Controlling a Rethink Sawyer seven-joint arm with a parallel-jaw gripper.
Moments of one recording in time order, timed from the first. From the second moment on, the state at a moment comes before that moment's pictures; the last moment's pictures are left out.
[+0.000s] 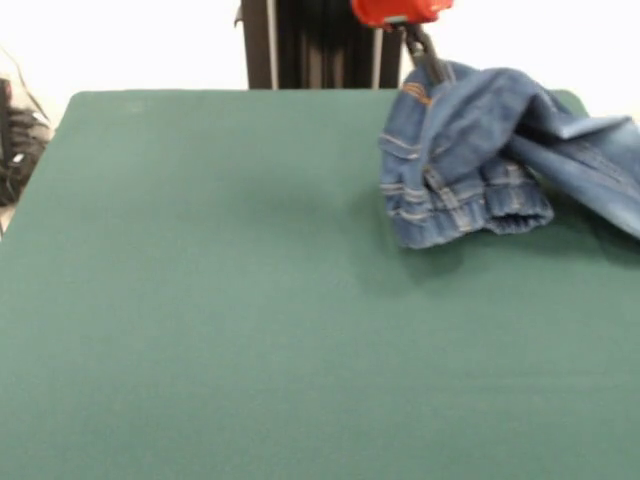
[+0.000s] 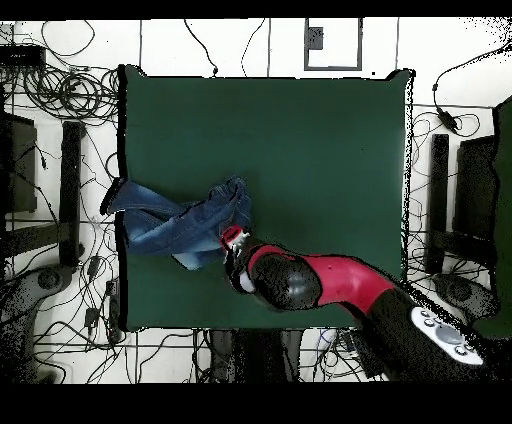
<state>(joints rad) -0.86 -0.71 0.76 2.21 -0.26 0.26 2.59</state>
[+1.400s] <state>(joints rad) -1.19 -0.29 1.35 2.06 -0.54 0.76 1.85</state>
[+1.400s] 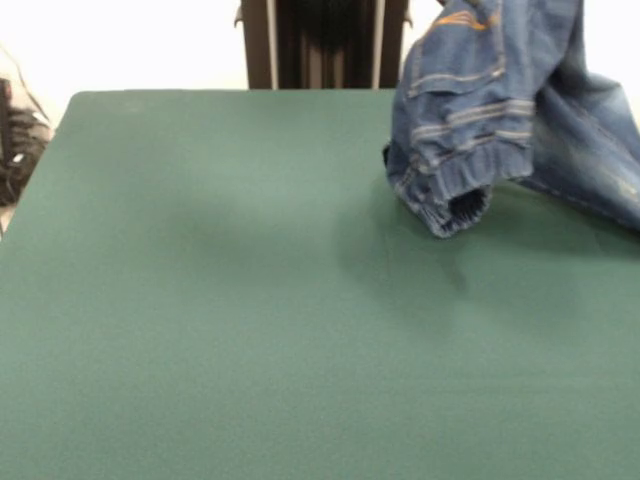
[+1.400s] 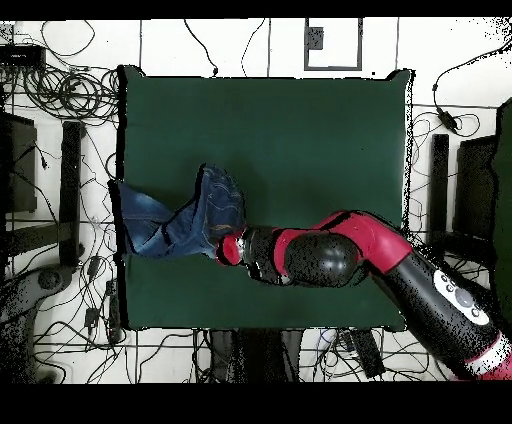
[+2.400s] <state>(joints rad) -1.16 0.05 1.51 1.89 -0.40 1.01 1.51</state>
